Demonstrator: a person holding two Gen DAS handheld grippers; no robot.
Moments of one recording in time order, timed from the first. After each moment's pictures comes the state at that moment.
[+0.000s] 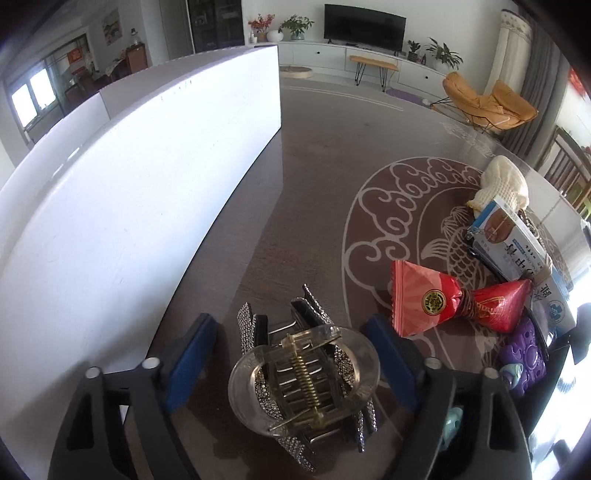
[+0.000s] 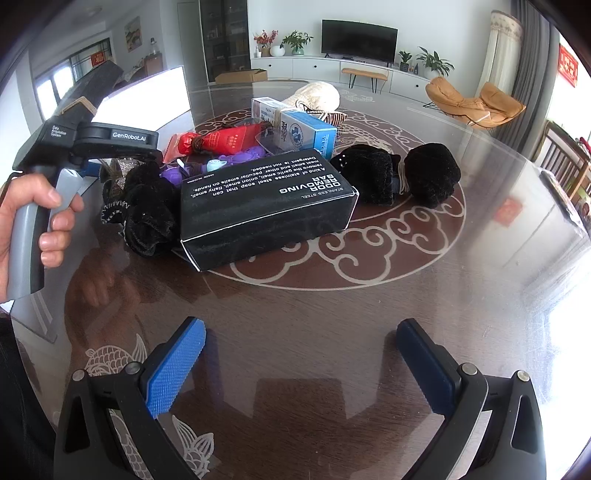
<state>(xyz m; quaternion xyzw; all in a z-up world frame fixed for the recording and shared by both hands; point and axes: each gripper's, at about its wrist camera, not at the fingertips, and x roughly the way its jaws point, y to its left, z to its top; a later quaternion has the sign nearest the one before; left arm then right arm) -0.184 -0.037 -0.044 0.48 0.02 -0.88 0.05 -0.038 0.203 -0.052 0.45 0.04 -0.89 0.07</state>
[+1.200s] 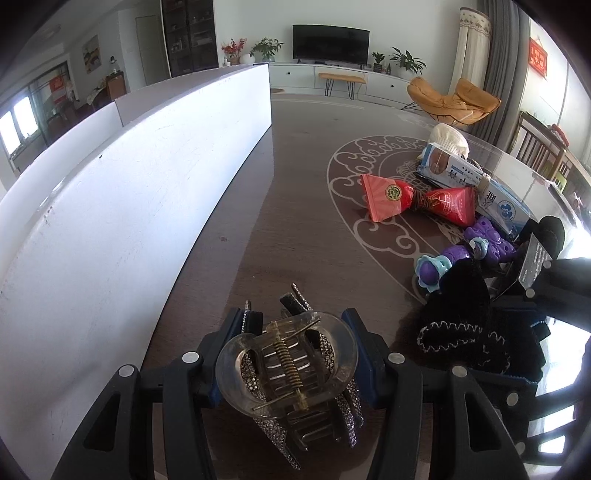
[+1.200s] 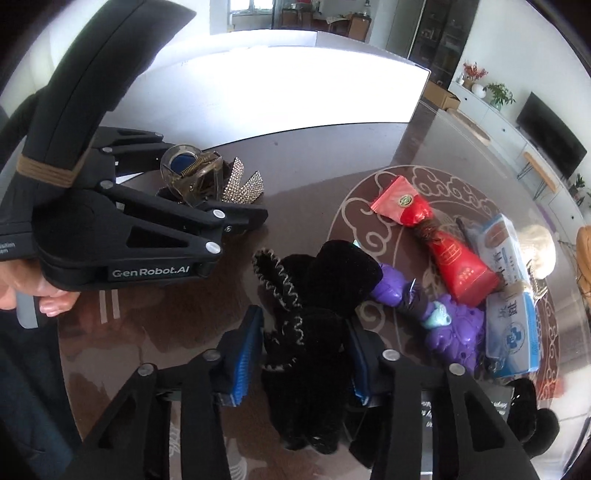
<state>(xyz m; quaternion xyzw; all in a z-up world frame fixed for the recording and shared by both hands) -0.088 -0.056 -0.047 0.45 0.00 -0.89 0.01 -0.092 0.068 -0.044 0.44 0.25 -0.78 0.37</state>
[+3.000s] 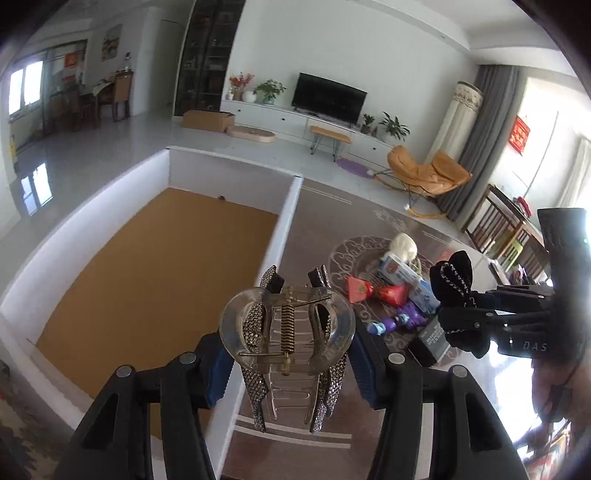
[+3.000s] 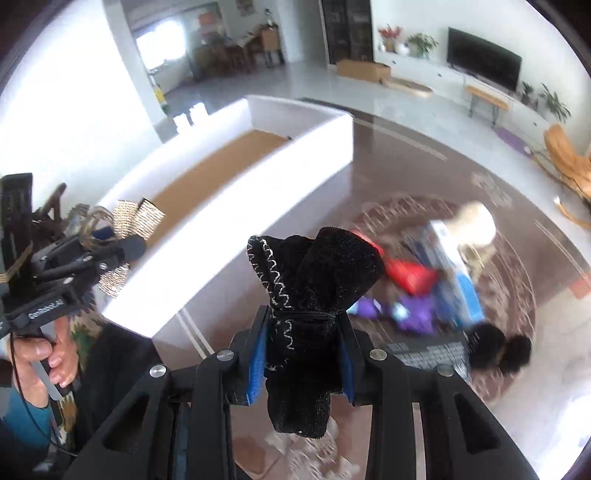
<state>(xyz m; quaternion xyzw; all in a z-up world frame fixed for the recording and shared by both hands) -0.007 -0.190 0.107 0.37 0.12 -0.92 -0.03 -0.123 0.040 0.091 0.47 0.08 -0.82 0.31</state>
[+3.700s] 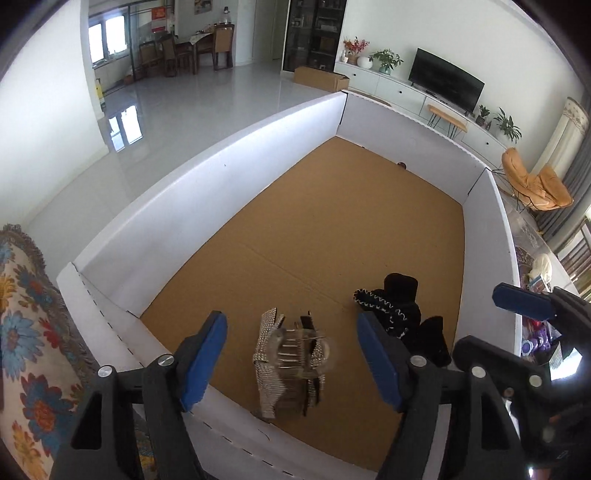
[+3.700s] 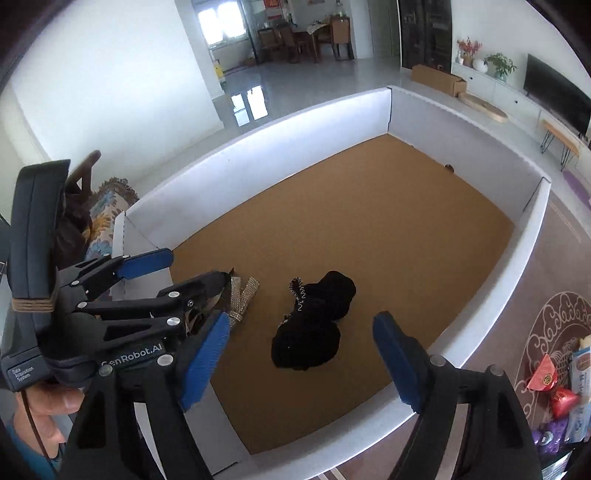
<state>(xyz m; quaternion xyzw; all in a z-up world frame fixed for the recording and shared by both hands) -0.025 -0.328 0.030 0.45 0.13 -0.87 0.15 -0.123 -0.204 0.033 0.46 0.12 -0.79 0.38</state>
